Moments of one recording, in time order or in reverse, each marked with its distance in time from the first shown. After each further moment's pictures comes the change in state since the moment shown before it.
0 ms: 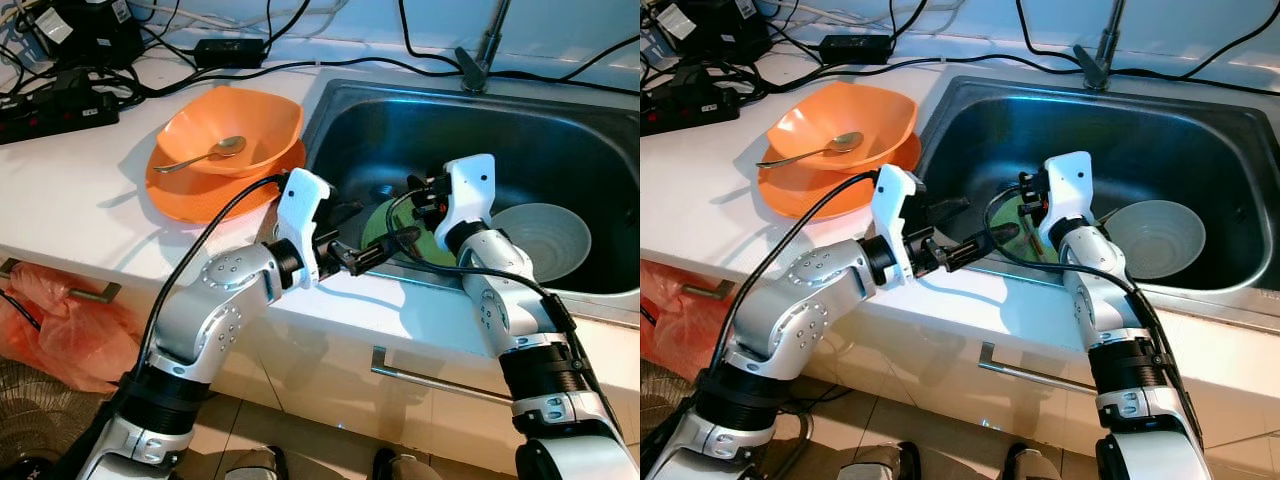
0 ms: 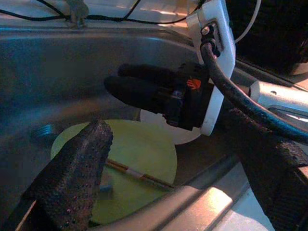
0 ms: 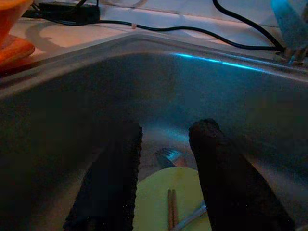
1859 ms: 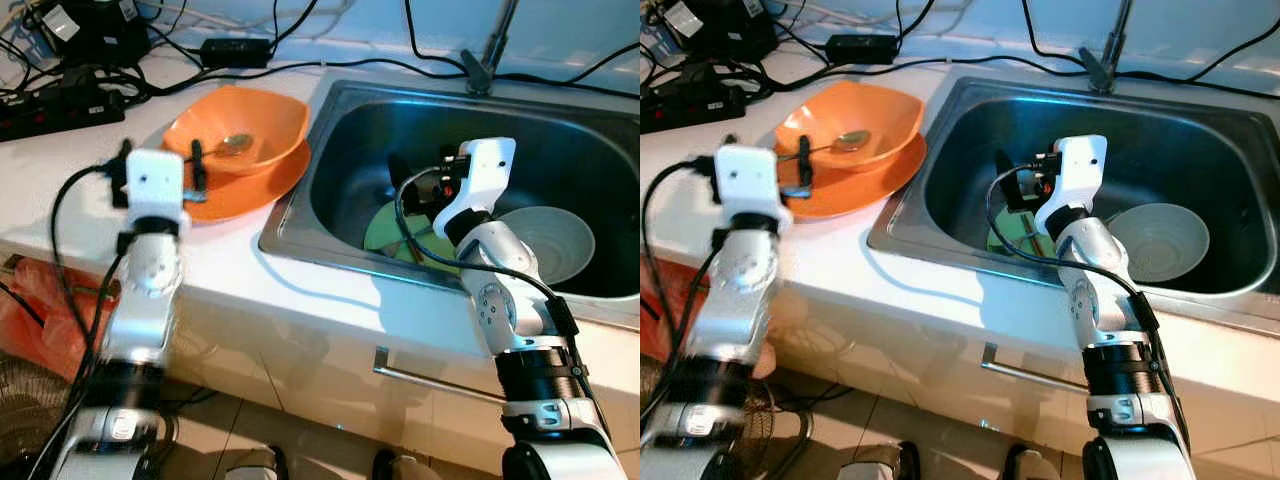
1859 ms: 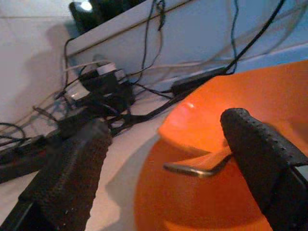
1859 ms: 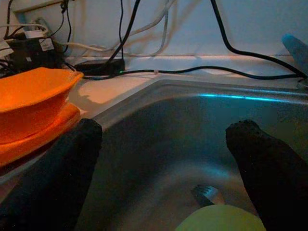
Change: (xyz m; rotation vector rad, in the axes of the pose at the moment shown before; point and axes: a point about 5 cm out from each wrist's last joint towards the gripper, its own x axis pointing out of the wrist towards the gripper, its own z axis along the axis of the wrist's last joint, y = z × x) left arm -0.090 0.114 0.009 0.519 -0.182 1.150; right arm -0.004 0.008 0.024 0.176 -0.137 0.056
